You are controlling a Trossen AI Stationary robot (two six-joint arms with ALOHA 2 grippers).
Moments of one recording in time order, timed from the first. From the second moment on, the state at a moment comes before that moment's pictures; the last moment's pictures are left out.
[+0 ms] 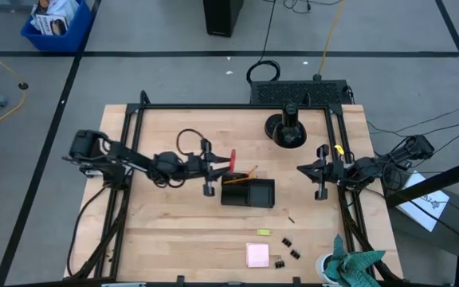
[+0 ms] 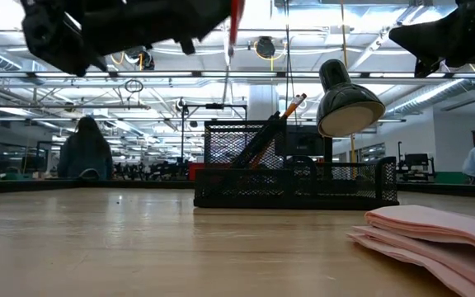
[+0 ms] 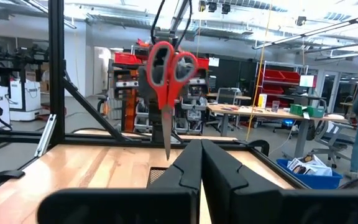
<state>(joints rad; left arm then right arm) -0.07 1.65 0.61 1.38 -0.09 0.17 0.41 0.21 0.02 0.42 0.50 -0.18</state>
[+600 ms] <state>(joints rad) -0.06 1.76 0.65 1.28 -0.06 0.09 0.41 0.21 0.02 0.42 0.50 -0.20</state>
